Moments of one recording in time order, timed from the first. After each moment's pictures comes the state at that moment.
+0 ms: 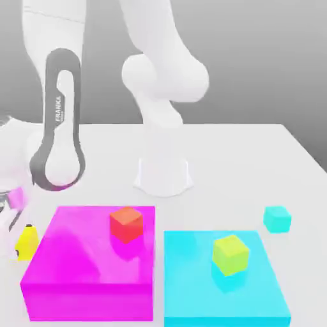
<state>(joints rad) -0.63 0.37 -0.15 -2.55 0.25 2.92 1.32</state>
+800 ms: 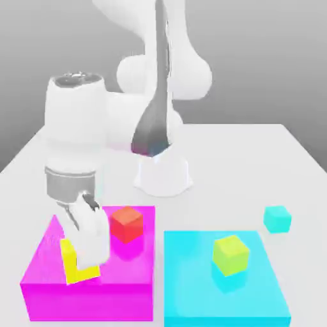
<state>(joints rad) -0.10 0.05 0.04 -2.59 -0.06 2.80 1.71</state>
